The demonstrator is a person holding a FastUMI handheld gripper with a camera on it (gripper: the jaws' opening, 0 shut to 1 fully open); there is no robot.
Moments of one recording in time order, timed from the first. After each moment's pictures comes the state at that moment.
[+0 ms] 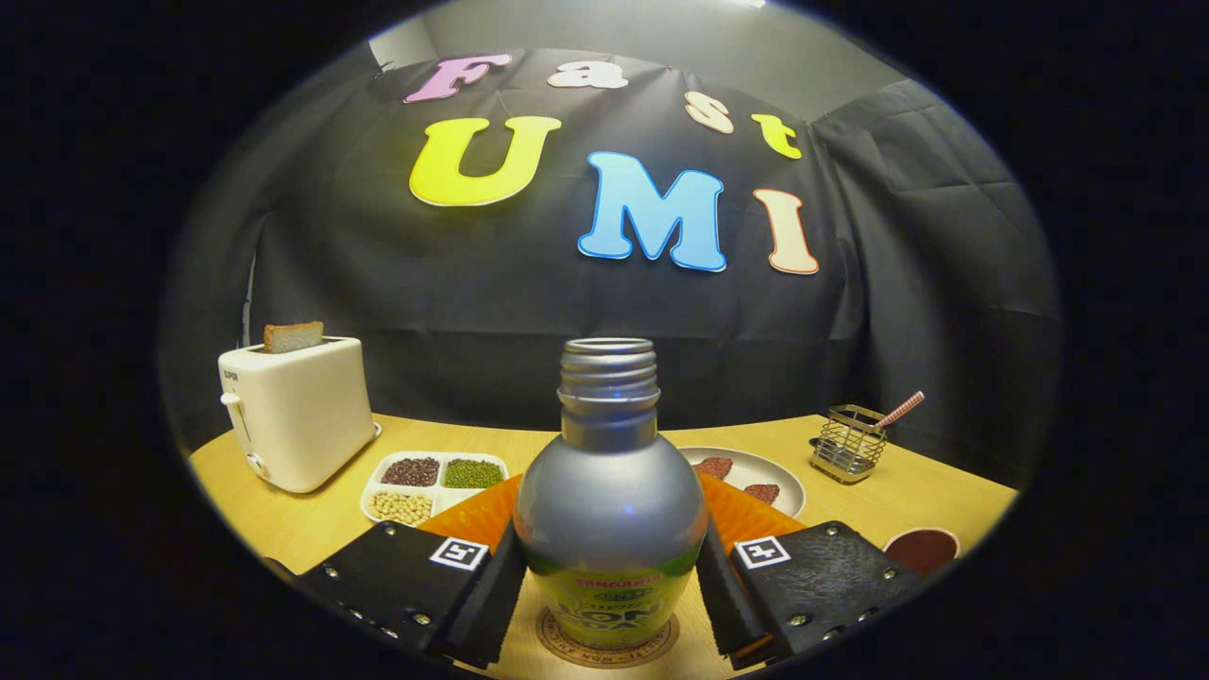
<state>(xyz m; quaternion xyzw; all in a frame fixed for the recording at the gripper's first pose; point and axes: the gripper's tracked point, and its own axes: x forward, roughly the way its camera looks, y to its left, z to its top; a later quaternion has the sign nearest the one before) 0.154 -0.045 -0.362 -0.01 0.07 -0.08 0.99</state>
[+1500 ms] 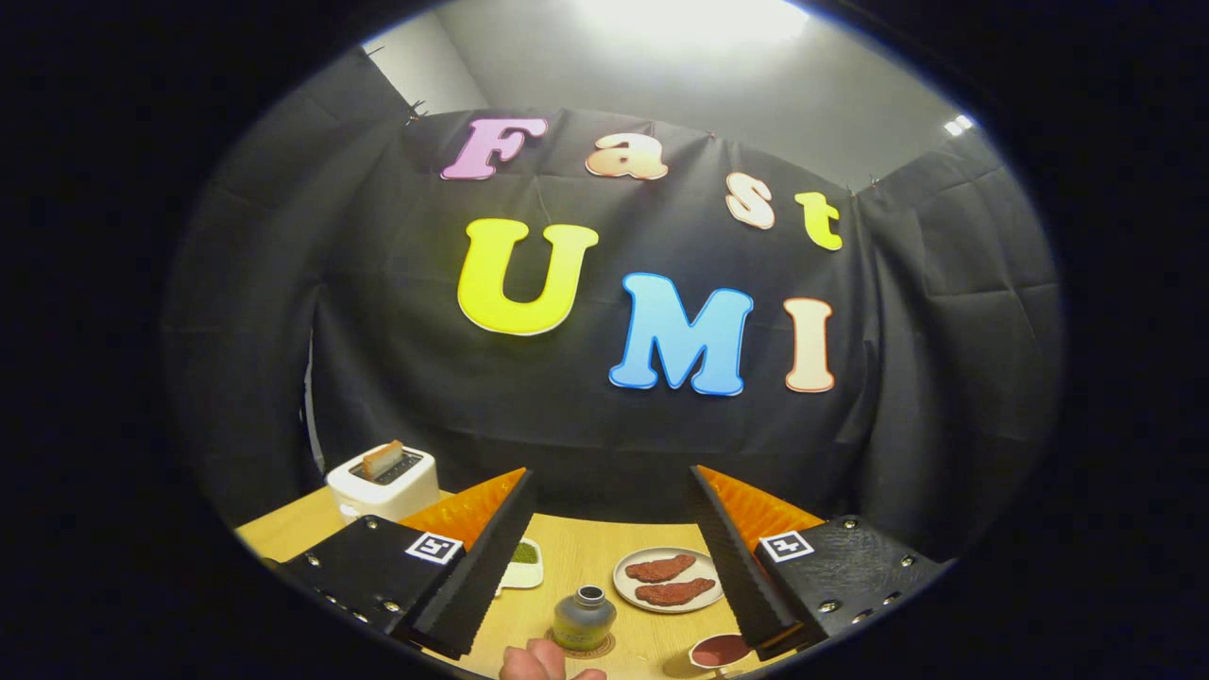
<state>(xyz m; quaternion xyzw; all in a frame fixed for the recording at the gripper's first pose) 0.063 -0.031 -0.092 -0.05 0.01 0.02 1.00</state>
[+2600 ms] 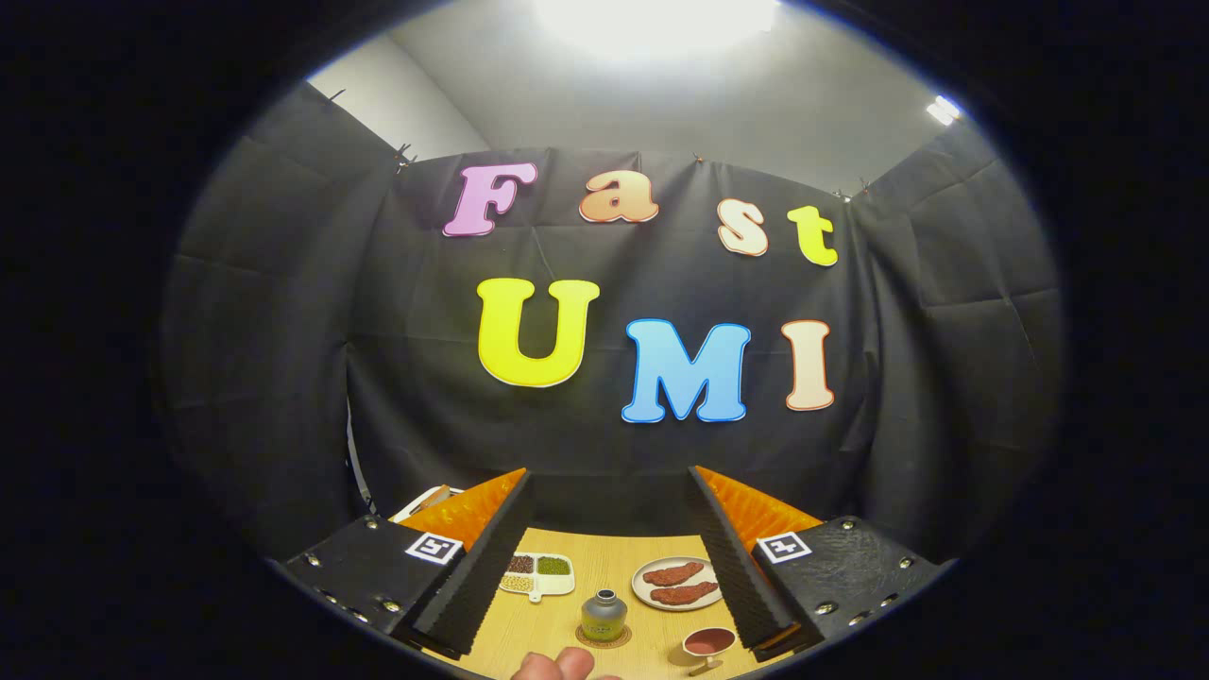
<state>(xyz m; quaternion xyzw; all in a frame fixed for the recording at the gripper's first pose) -0.008 -0.057 -0.016 0.00 -0.01 0.04 1.00</state>
